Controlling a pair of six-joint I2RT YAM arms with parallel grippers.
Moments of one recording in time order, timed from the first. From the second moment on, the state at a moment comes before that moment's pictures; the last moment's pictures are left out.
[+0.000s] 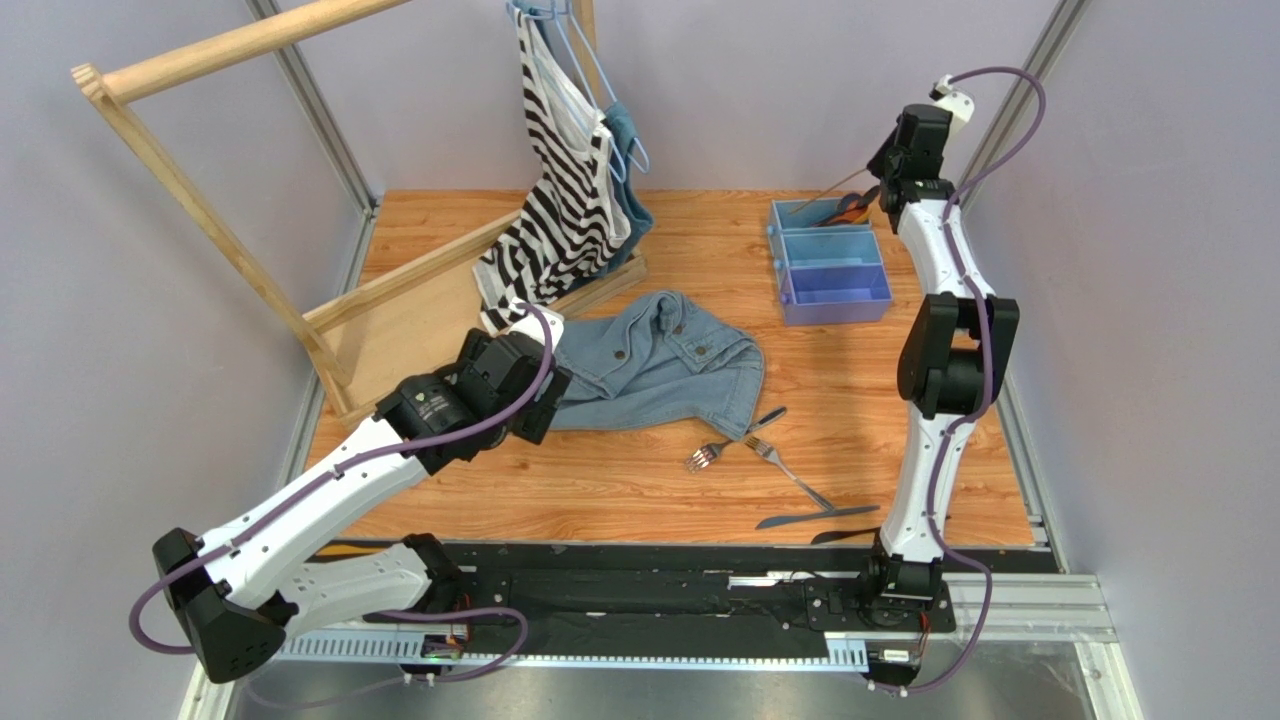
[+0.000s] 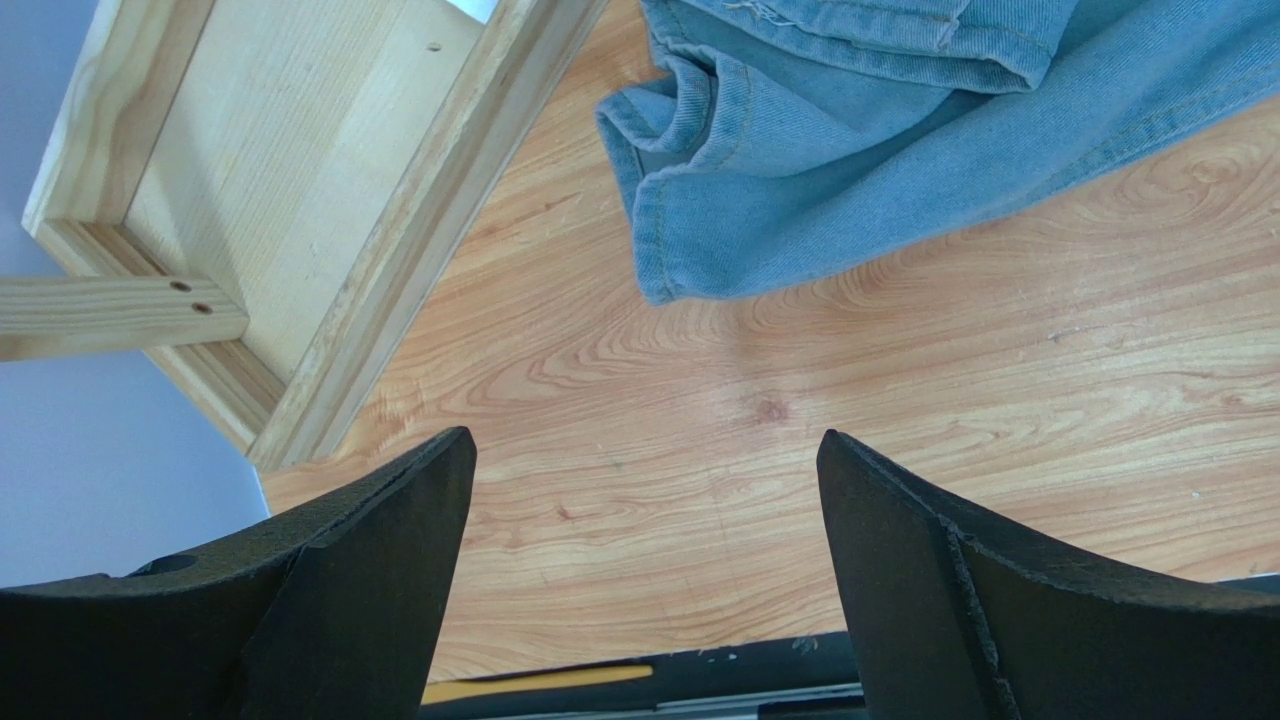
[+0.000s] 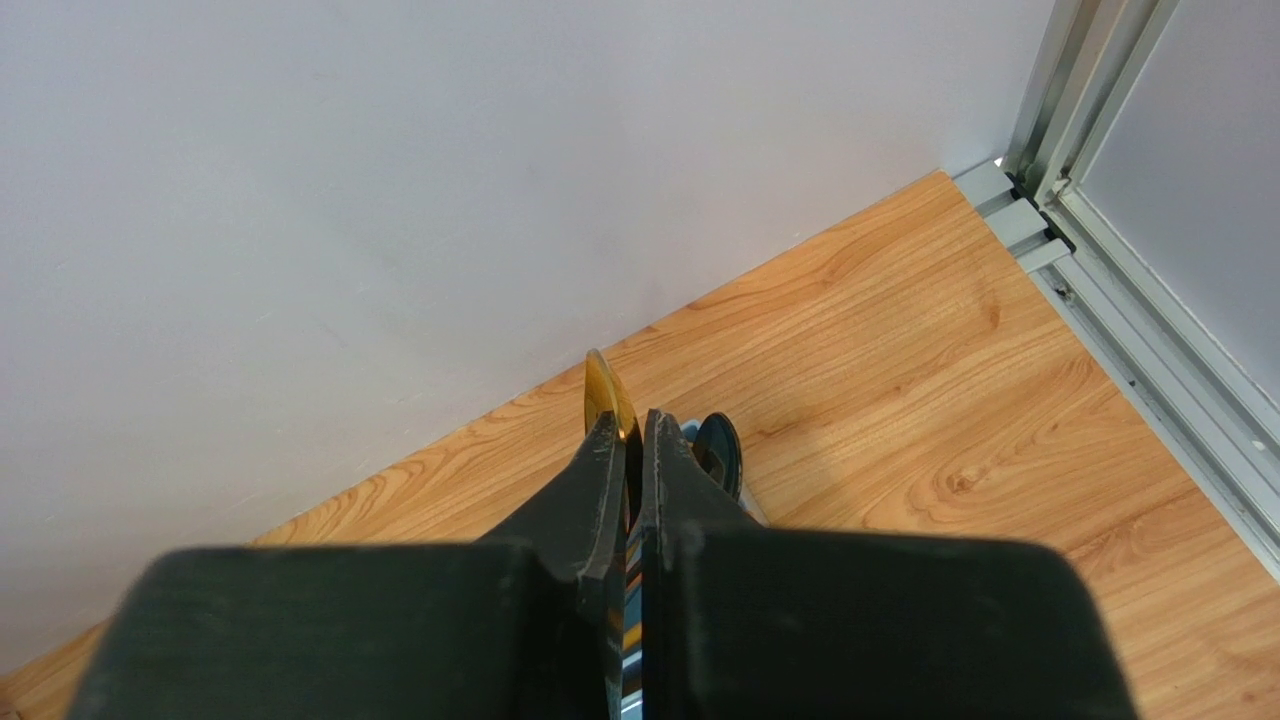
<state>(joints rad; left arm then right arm) -0.81 1.02 1.02 -0.92 -0.55 -0.18 -0.08 2.23 2.07 -0.15 0.21 0.41</state>
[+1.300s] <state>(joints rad) -0.81 1.05 1.02 -0.92 -0.52 -0.18 -0.05 2.23 1.85 -0.07 0.16 0.43</state>
